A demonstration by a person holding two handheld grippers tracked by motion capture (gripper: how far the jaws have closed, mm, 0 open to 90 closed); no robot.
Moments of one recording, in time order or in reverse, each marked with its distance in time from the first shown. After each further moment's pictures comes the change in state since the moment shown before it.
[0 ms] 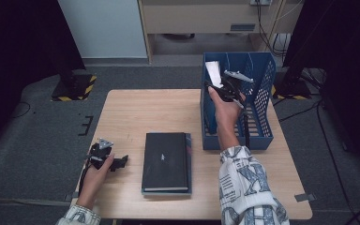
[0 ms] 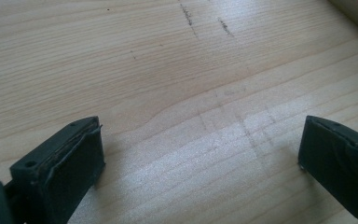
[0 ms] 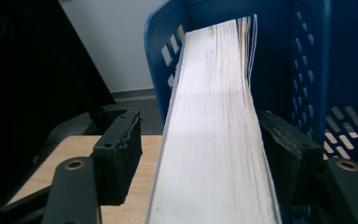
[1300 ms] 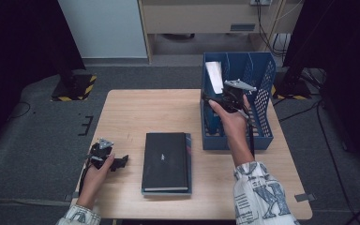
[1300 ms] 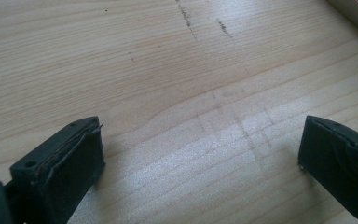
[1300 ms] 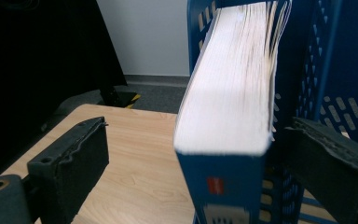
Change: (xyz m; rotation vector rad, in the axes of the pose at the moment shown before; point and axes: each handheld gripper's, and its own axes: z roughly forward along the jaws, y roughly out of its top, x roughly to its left) left arm -0.001 0.001 0.001 -0.001 -0.002 0.000; right arm 0.002 -0.016 -0.034 0.032 0.073 -0.138
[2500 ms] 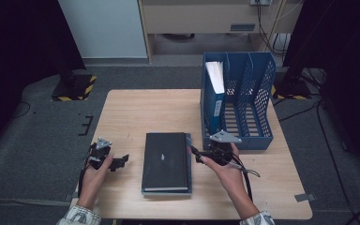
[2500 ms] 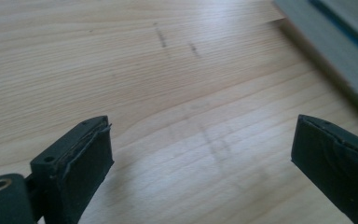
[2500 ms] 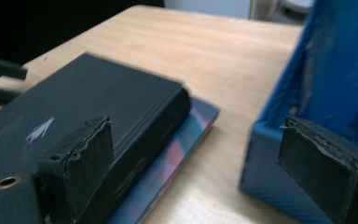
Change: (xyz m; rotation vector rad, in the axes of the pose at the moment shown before) left arm -0.008 0.006 -0.018 -0.048 -0.078 -0.023; right arm 0.044 -0.138 -0.048 0.159 0.157 -0.156
